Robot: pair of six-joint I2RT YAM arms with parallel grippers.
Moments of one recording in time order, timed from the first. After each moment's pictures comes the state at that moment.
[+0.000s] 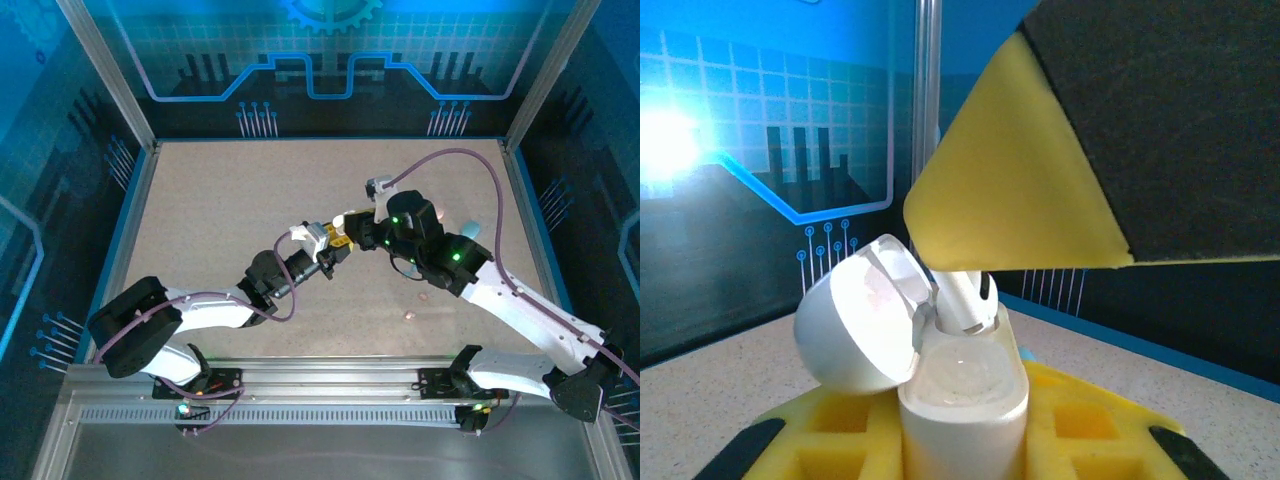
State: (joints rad) left arm -0.85 1.46 0.54 1.12 0.00 -0.07; right arm 0.78 1.13 1.11 -0.44 0.09 0.43
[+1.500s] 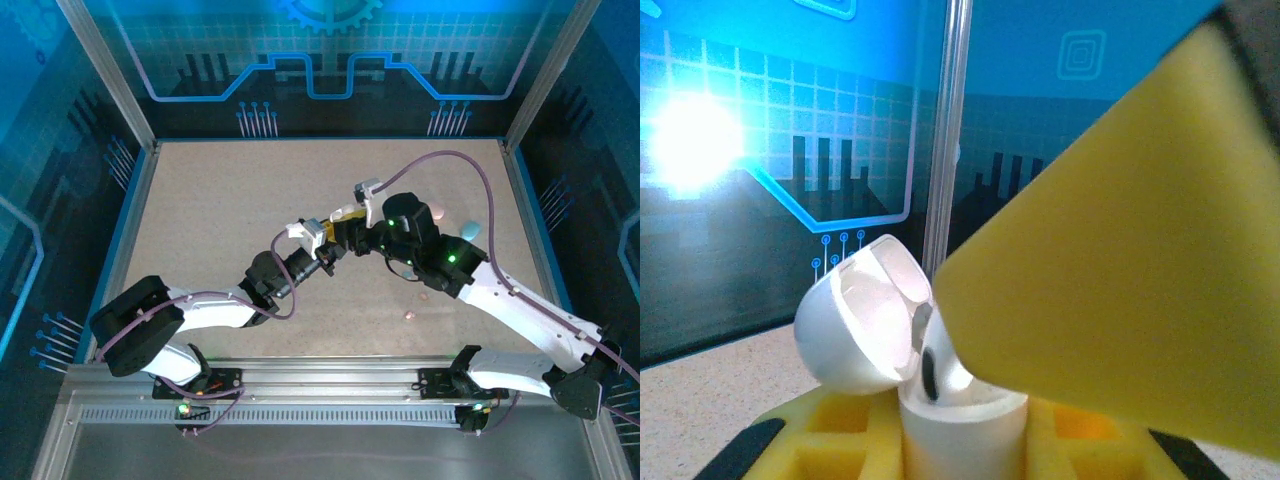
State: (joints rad) left arm -0.85 1.47 0.54 1.16 -0.06 -0.11; right arm 0.81 1.13 1.11 -0.40 0.02 0.36
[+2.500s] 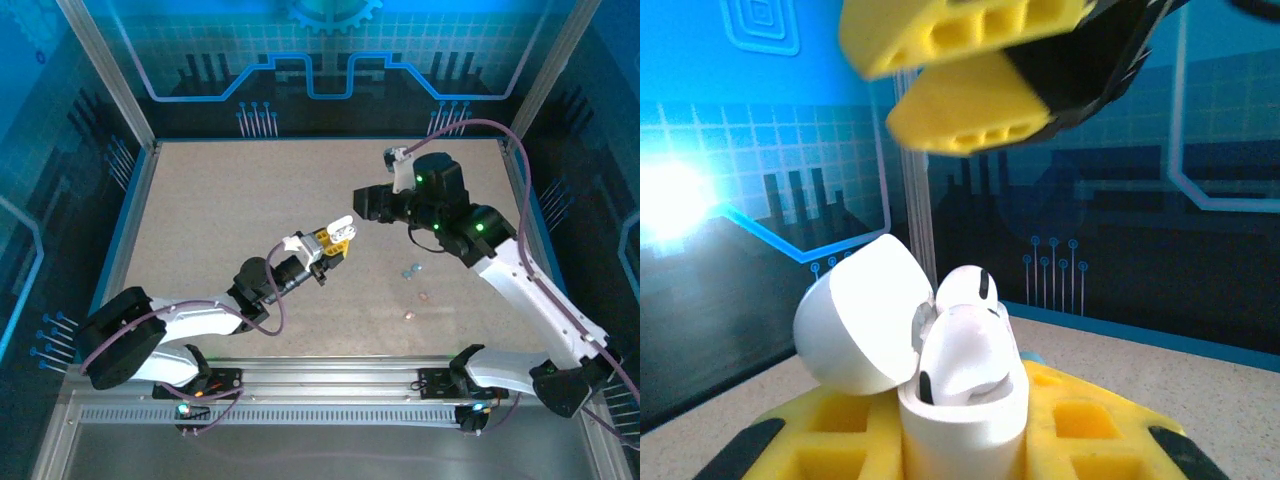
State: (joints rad) left arm -0.85 1.36 0.47 1.13 0.05 0.07; right arm 0.58 1.21 1.37 -0.66 -0.17 0.40
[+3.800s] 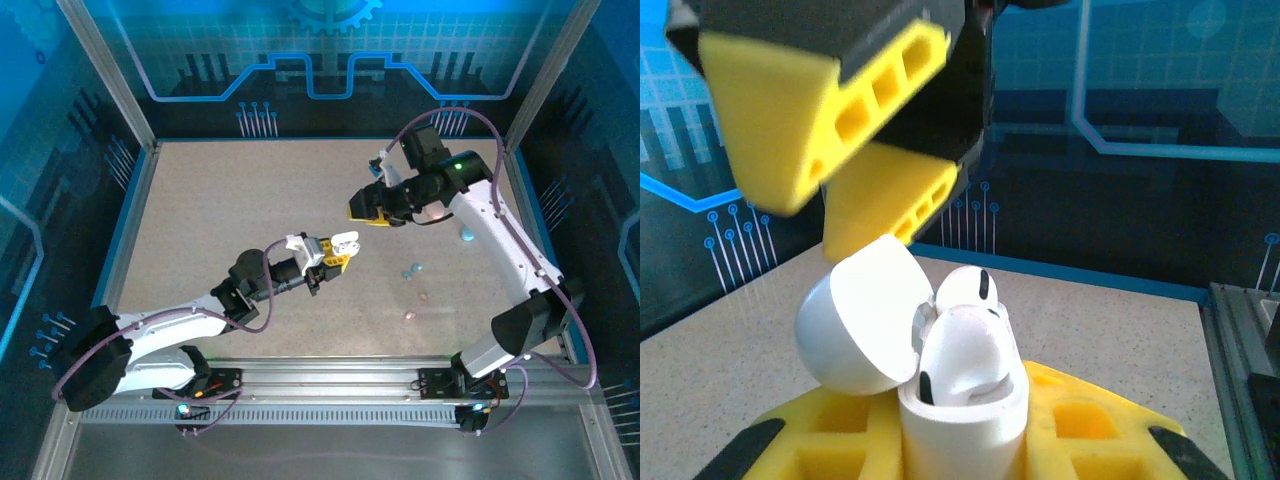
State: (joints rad) left arm -0.83 1.19 0.51 0.77 0.26 0.02; right arm 0.41 1.56 1.70 -1.22 -0.68 0.37
